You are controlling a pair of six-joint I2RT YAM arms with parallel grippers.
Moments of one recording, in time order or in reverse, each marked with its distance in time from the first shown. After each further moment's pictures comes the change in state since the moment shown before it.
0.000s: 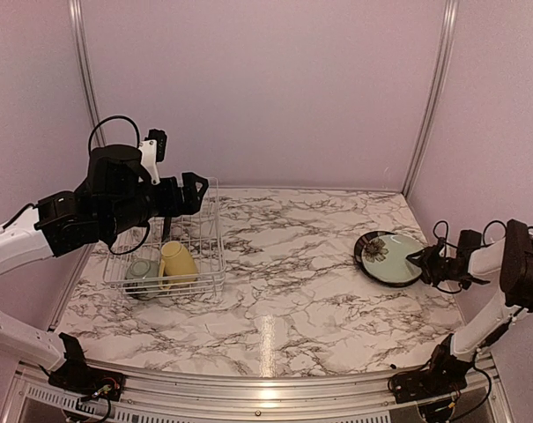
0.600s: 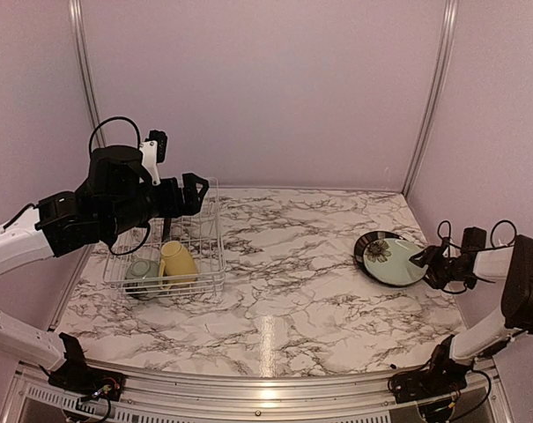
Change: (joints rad) left arm 0.000 0.002 -0.002 -0.004 0.003 -0.008; right arm 0.002 -0.156 0.002 -0.222 0.116 -0.109
